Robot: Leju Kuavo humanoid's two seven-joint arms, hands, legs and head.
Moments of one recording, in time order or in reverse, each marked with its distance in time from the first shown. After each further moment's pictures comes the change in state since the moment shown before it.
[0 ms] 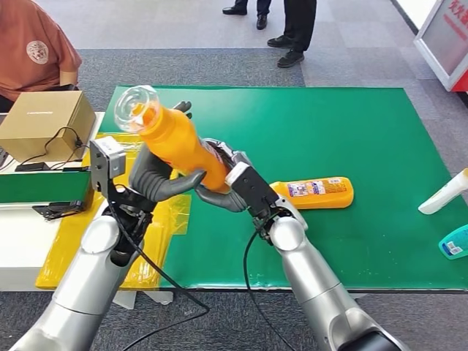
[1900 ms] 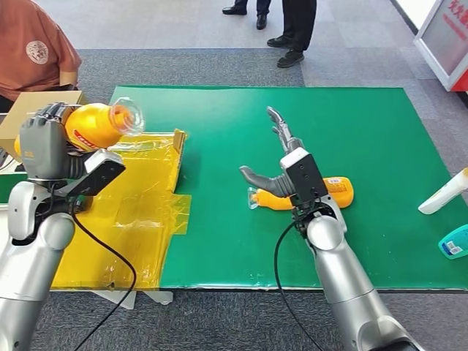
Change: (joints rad) left arm -0.041 0.255 0.160 0.012 -1.160 0.588 0.076; right arm 0.053 -0.129 -0.082 -0.174 -0.080 -0.157 0.063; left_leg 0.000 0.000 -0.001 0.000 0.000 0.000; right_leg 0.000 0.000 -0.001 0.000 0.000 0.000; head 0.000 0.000
